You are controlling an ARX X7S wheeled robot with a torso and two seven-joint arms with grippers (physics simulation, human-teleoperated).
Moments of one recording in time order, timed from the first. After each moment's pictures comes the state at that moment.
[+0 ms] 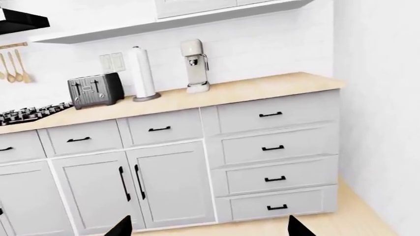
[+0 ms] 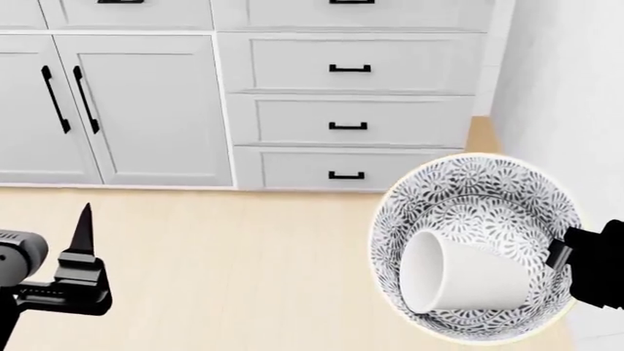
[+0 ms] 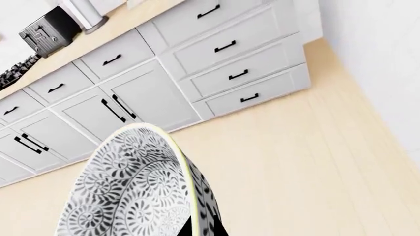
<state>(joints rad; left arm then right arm) -0.45 -0.67 0.35 0.65 -0.81 -0.70 -0.72 0.61 0.95 0.11 -0.03 1.76 1.07 0.50</state>
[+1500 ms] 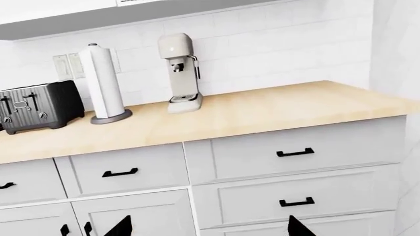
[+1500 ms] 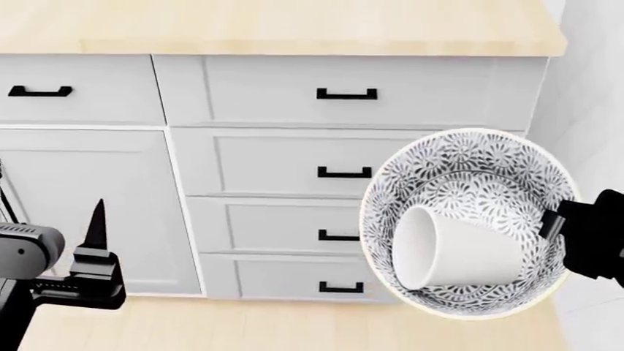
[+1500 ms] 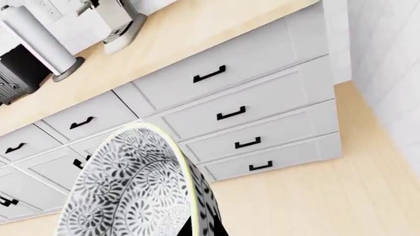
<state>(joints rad) -0.48 -0.63 0.39 0.62 -0.78 -0.69 -0.73 0.74 0.94 0.03 0.02 1.77 1.09 0.52</state>
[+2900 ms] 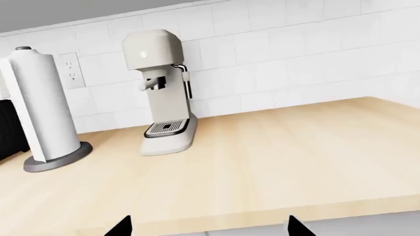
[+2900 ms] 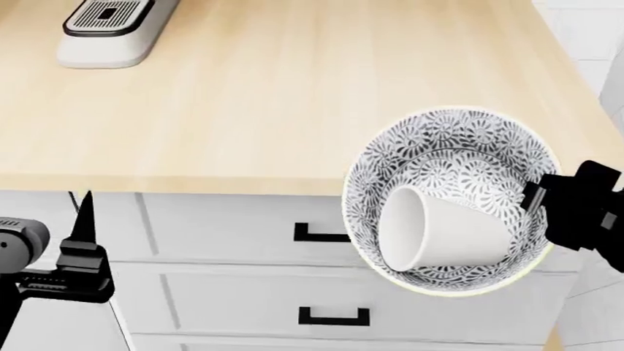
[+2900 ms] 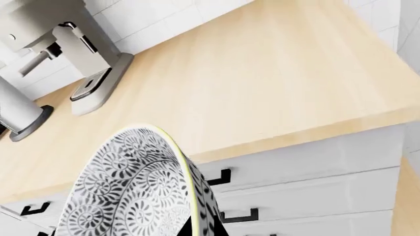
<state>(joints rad) -0.49 -0.66 0.37 0.63 -0.81 -0.69 -0.73 0.87 0.90 -0.05 0.06 1.76 1.10 0.52</state>
